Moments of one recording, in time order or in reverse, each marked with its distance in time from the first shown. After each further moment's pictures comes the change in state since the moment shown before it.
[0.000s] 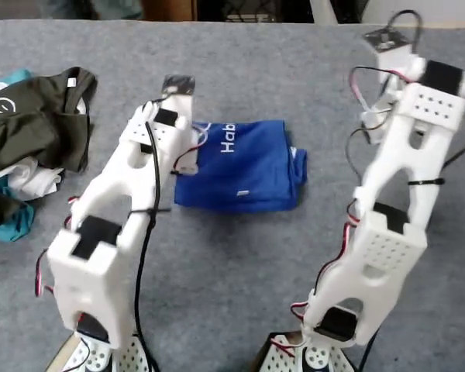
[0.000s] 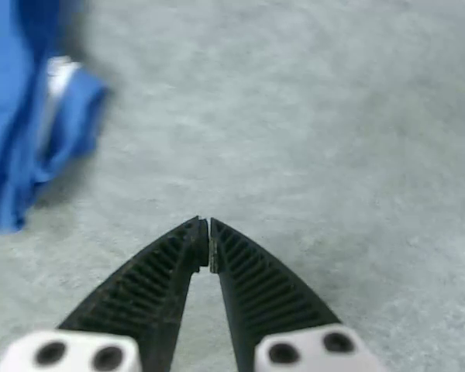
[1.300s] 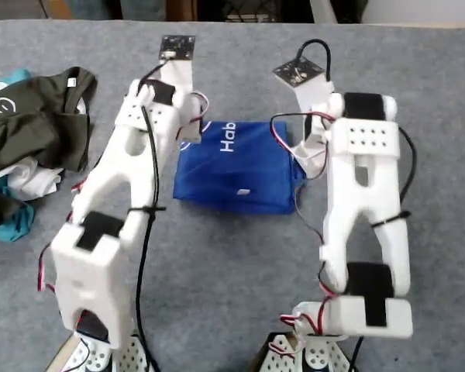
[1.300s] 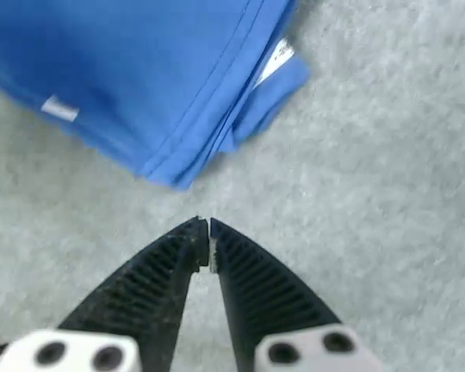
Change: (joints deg) left arm -1.2 1.9 -12.7 4.4 -1.8; right arm -16.1 -34.5 44.4 -7.8 -4.9
